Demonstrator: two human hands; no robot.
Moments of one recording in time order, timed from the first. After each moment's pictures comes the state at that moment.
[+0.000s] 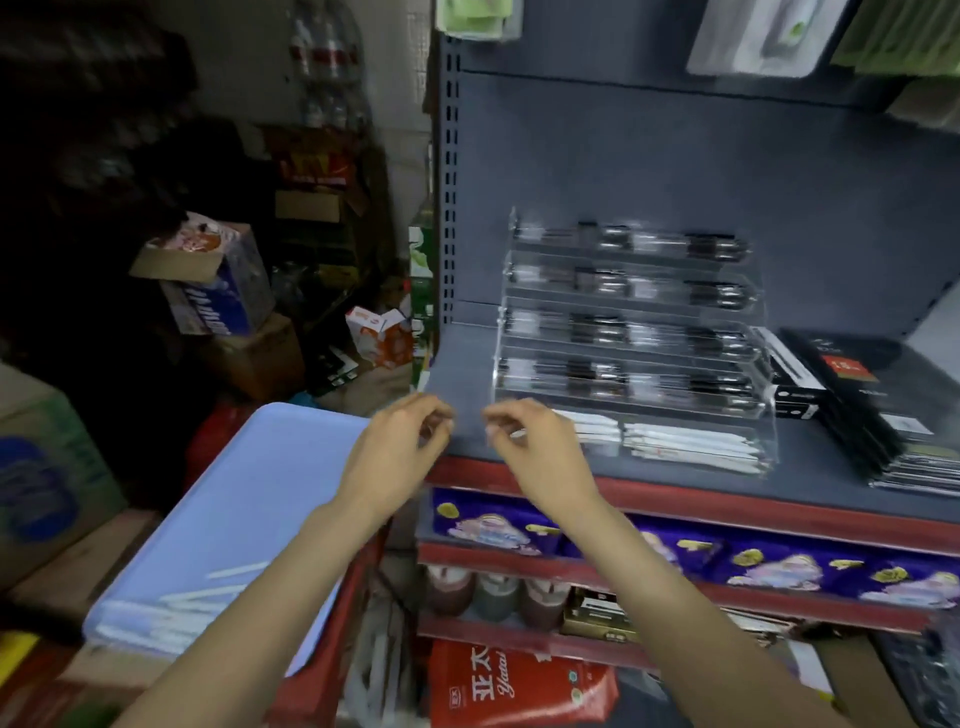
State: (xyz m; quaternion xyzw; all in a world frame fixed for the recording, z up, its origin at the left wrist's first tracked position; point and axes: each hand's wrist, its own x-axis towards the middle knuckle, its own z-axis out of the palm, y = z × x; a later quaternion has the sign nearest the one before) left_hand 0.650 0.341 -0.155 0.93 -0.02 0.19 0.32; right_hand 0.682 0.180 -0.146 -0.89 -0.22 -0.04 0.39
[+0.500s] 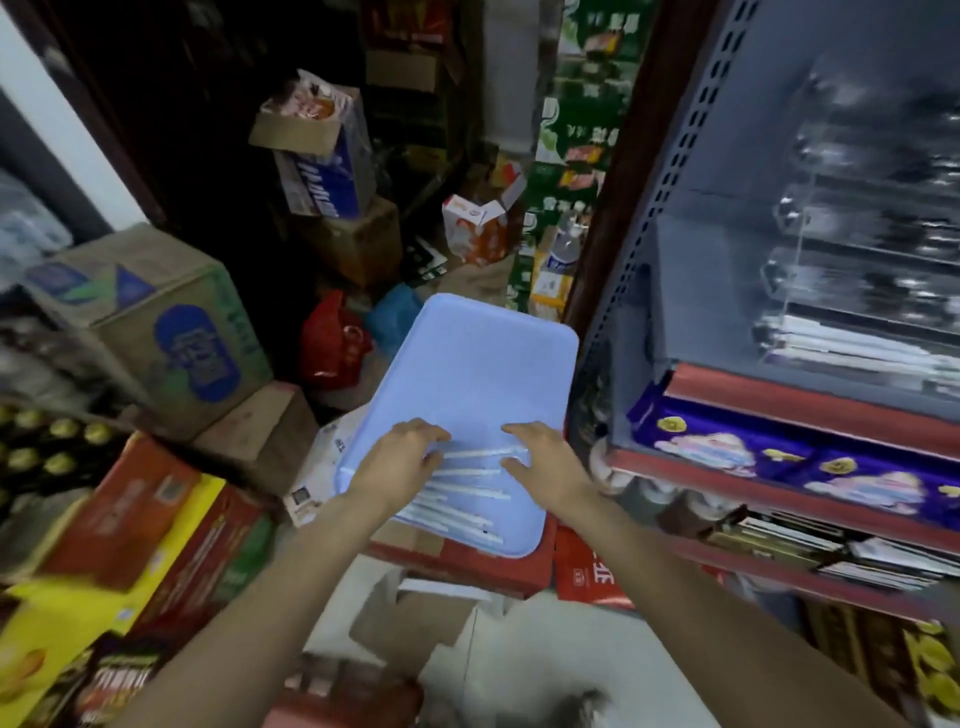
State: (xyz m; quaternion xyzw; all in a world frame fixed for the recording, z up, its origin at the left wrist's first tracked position) left_hand 0.551 0.585 -0.302 0.96 0.07 -0.07 0.26; right_hand 0.617 0.395 -0.298 -0.92 -0.23 0.21 0.23
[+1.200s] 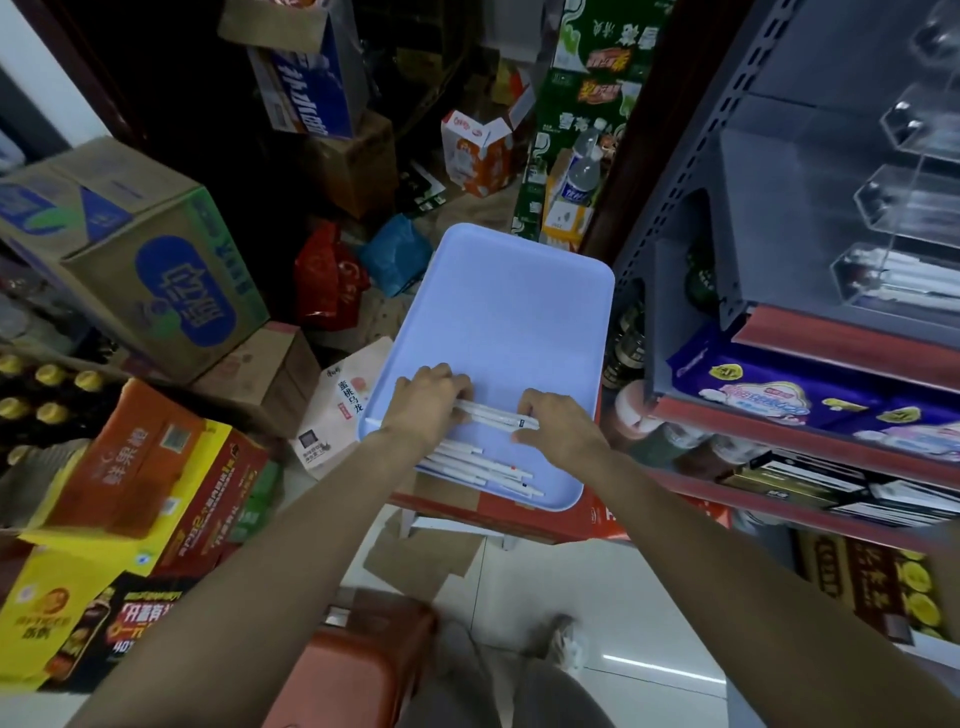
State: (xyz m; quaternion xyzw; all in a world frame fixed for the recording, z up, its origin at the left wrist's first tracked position) left_hand 0.570 0.605 -0.335 0.98 0.04 -0.11 0.17; right_hand 0.611 0.428 -0.320 -0.93 -0.22 0.27 0.14
